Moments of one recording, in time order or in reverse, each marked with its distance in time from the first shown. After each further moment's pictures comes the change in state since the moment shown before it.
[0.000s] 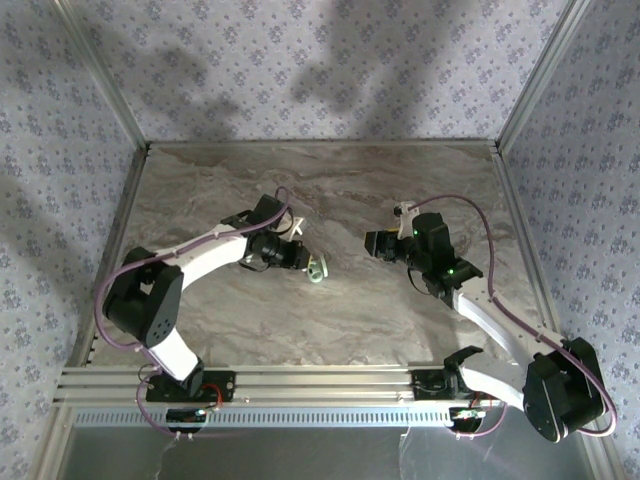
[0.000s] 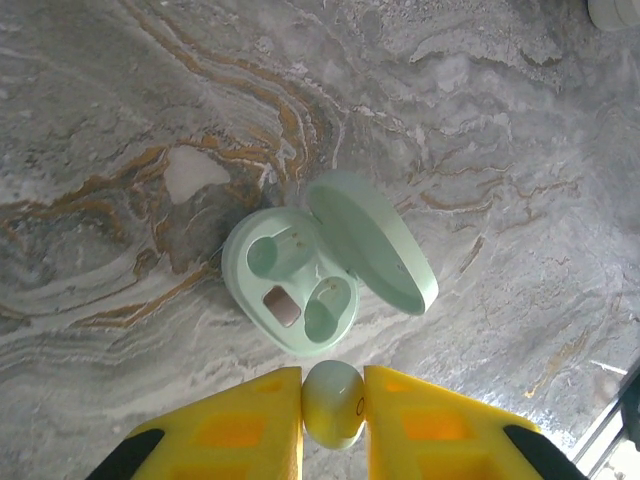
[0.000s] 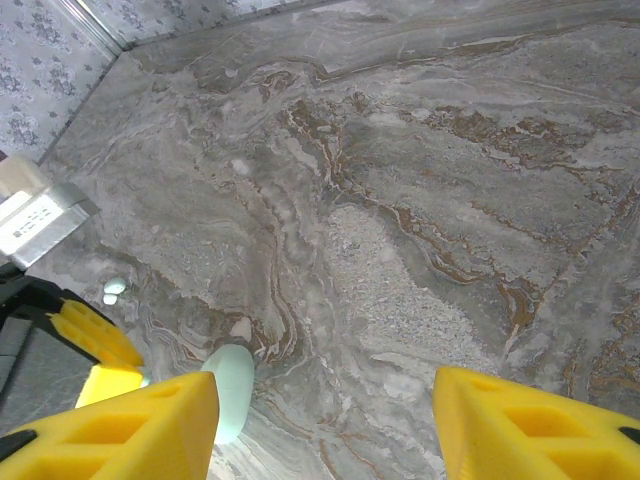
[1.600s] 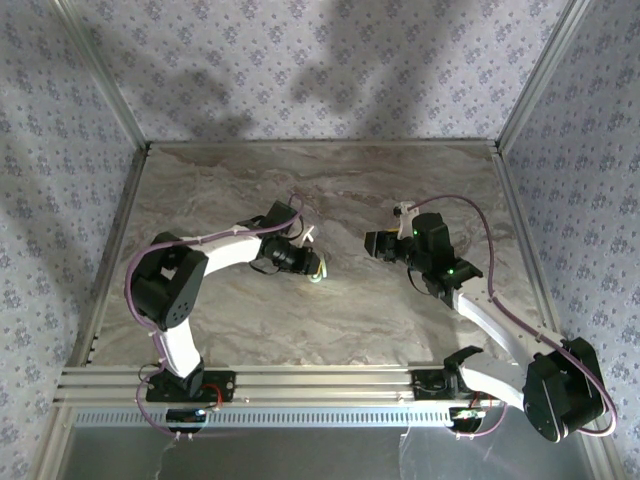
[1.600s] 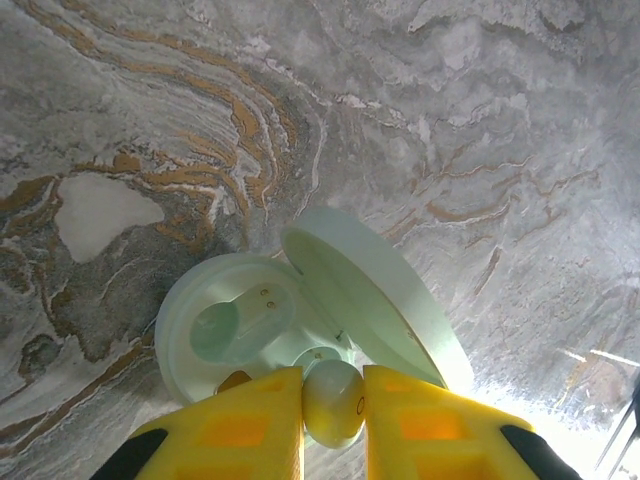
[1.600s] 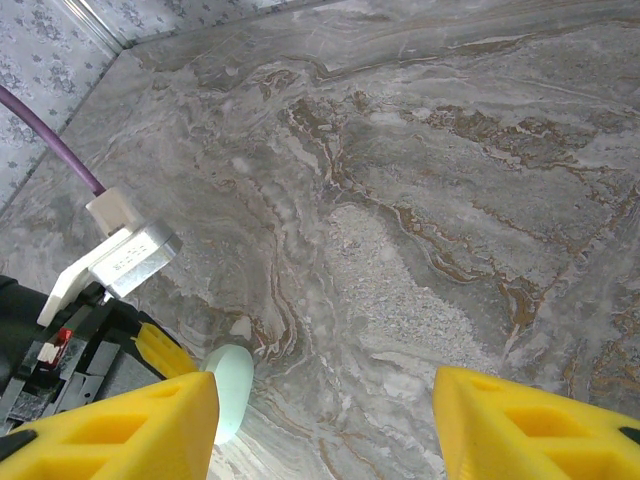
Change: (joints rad) left arm -0.036 0.136 0.000 0.113 0.056 0.009; right arm 0.003 0.000 0.000 -0.003 0.000 -0.004
